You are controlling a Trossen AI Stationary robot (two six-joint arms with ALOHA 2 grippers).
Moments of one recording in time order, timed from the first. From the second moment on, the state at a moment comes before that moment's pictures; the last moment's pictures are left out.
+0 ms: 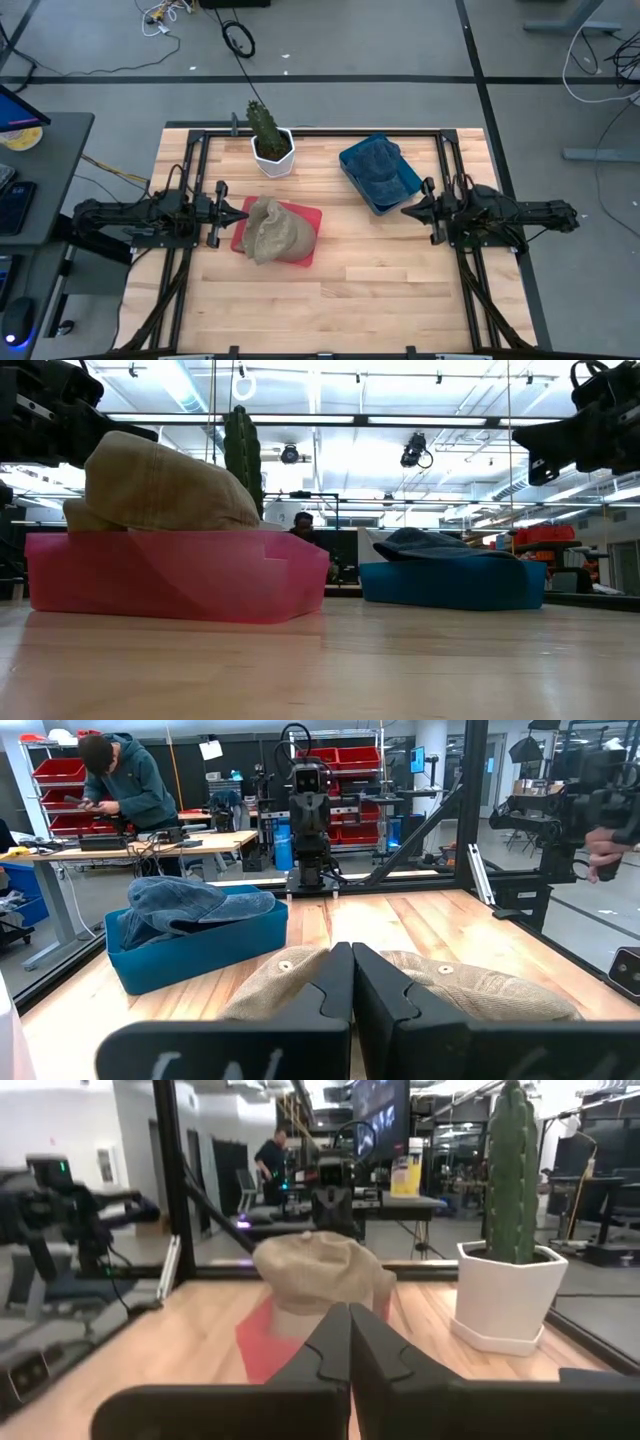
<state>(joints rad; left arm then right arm) -0.03 0.01 0.01 0.05 -0.01 0.03 0.00 0.00 0.02 0.07 -0.06 0.02</state>
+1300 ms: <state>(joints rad) -0.03 0.01 0.01 0.05 -0.01 0.03 0.00 0.00 0.02 0.01 0.00 -0.02</state>
